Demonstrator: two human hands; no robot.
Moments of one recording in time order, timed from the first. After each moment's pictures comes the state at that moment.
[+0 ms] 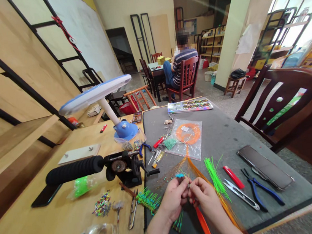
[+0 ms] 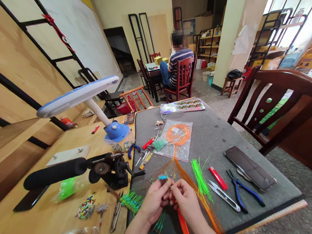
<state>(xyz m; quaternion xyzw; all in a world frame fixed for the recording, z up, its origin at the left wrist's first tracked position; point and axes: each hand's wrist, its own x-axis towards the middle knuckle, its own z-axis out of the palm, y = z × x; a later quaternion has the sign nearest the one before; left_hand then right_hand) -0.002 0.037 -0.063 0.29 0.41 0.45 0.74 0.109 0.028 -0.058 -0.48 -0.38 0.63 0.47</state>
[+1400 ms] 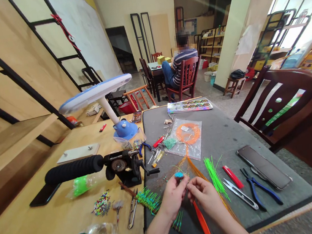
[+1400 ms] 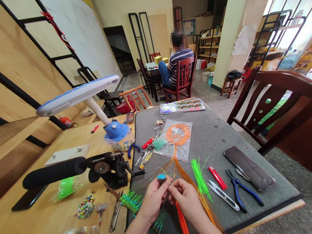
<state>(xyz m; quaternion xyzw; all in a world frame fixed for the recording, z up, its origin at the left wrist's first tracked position) -0.002 0.036 -0.052 0.35 0.47 0.48 0.65 0.117 0.033 -0.048 -0.47 -0.45 0.63 0.43</state>
